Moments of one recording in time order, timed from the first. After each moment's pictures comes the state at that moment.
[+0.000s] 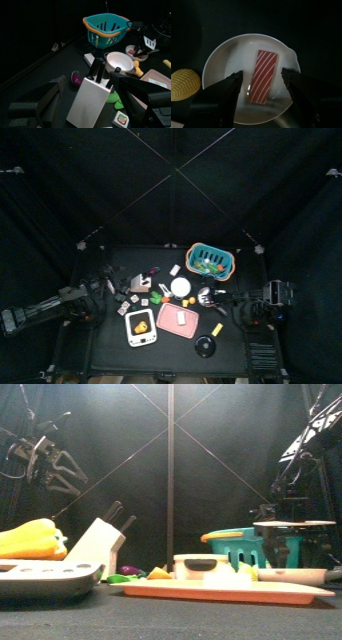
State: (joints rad) left arm 0.53 -0.94 1.22 0.47 -0.05 -0.52; right arm -0.18 -0.08 0.89 -0.48 0.70 1.60
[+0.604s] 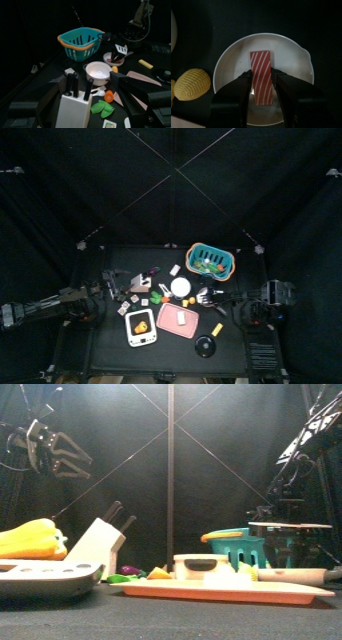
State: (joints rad) left arm 0.44 -0.94 1.22 0.55 -0.25 -0.52; right arm -0.18 -0.06 0.87 -0.46 0.69 1.61
